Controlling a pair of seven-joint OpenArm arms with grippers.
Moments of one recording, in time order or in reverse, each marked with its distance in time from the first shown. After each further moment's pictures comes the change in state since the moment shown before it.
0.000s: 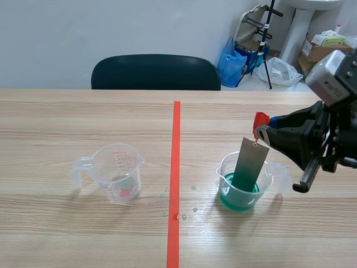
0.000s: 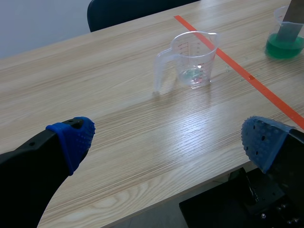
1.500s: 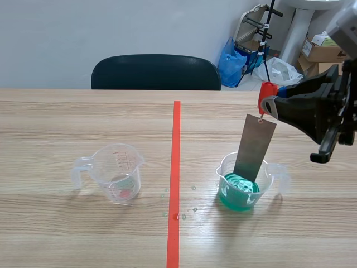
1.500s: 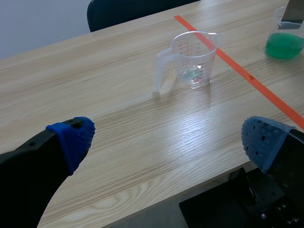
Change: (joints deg) left arm 0.0 0.0 0.0 0.0 0.0 0.0 0.0; right arm -0.3 5.1 4.9 9.4 12.3 0.0 -10.6
